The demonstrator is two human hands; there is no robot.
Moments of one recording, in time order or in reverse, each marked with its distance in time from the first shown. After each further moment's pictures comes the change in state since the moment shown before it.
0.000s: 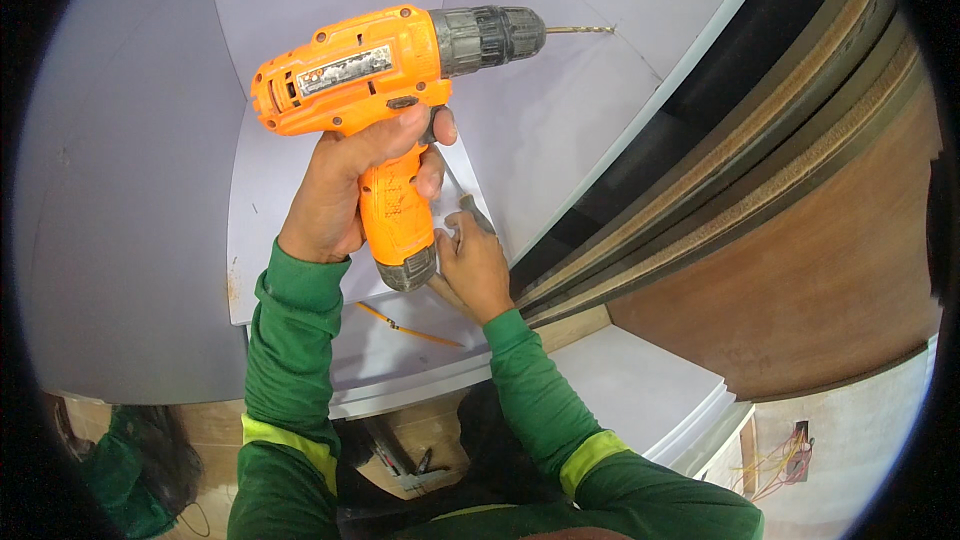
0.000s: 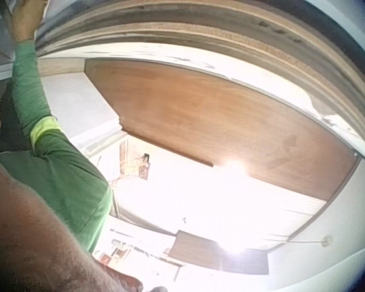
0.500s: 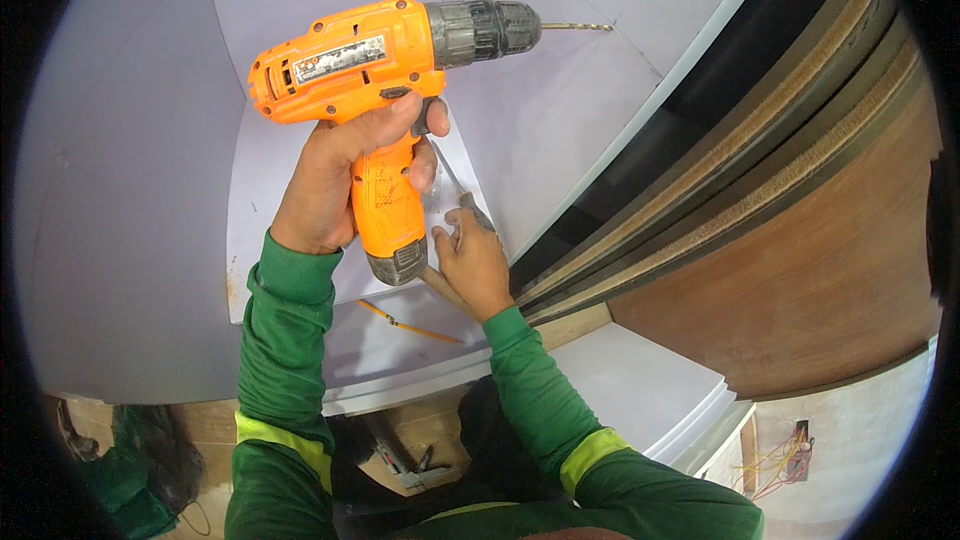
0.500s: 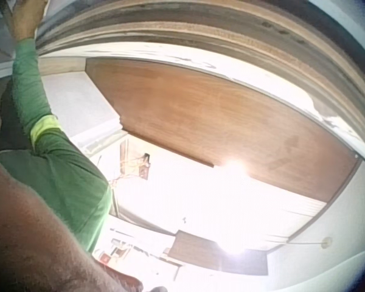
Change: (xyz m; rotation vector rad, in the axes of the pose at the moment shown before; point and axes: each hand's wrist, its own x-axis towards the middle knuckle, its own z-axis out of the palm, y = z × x) left_hand 0.002 0.006 0.003 -0.038 0.024 0.018; right_hand -0.002 -0.002 -0.002 0.041 0.024 -0.019
